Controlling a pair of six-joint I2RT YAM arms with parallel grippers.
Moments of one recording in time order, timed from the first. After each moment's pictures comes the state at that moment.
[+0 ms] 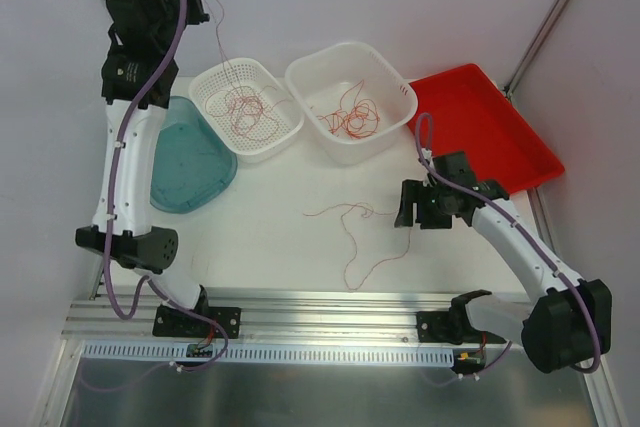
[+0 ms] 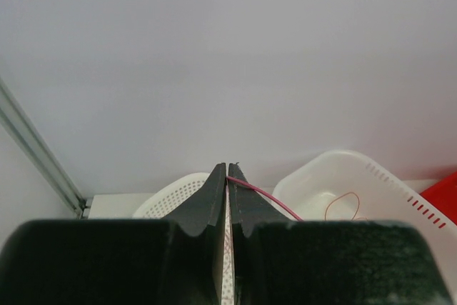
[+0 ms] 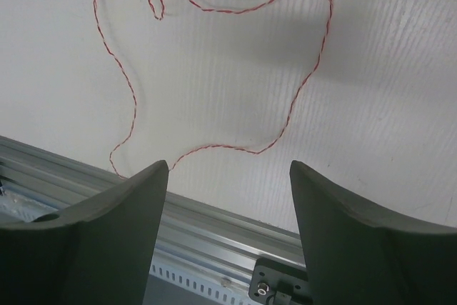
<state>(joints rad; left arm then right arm) -0.17 1.63 2.24 -0.52 -0.09 -0.04 0.32 1.16 0.86 -0.81 -0.20 0.31</state>
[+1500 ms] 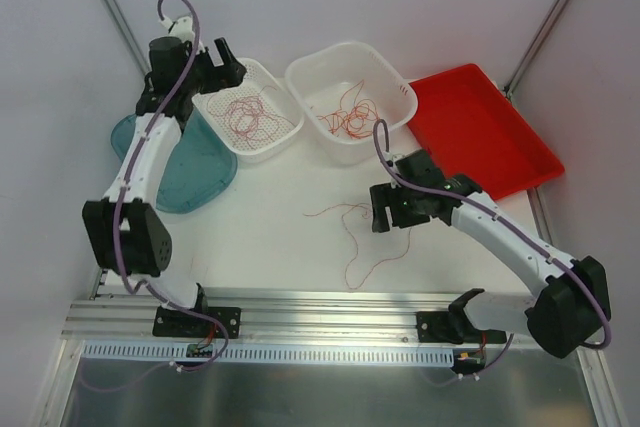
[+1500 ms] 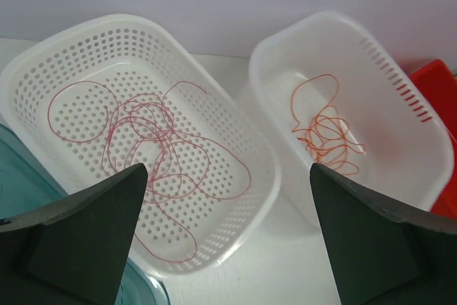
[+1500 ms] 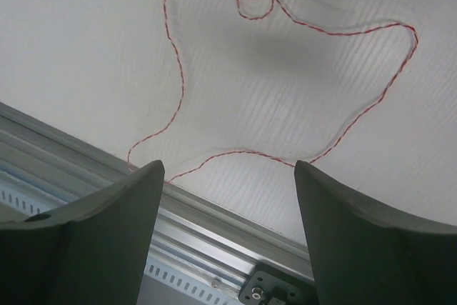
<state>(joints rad) -0.02 1.68 1.57 -0.22 0.23 -0.30 0.58 1.23 0.95 -0.79 -0.11 0.30</state>
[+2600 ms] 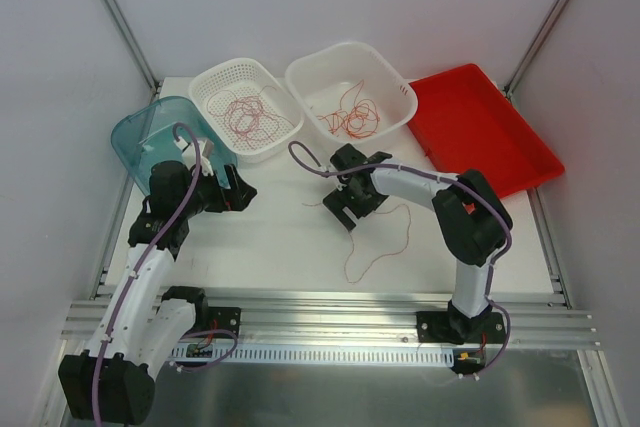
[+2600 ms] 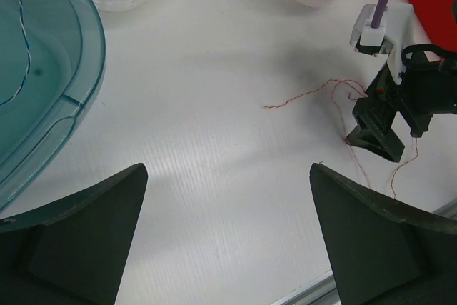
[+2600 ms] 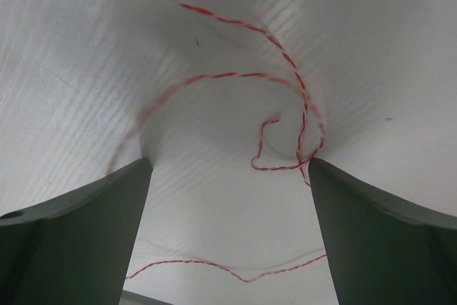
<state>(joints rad) -0.07 0.79 0.63 -0.35 0.39 -0.27 0.73 1.89 1.27 -0.72 0.04 -0.07</state>
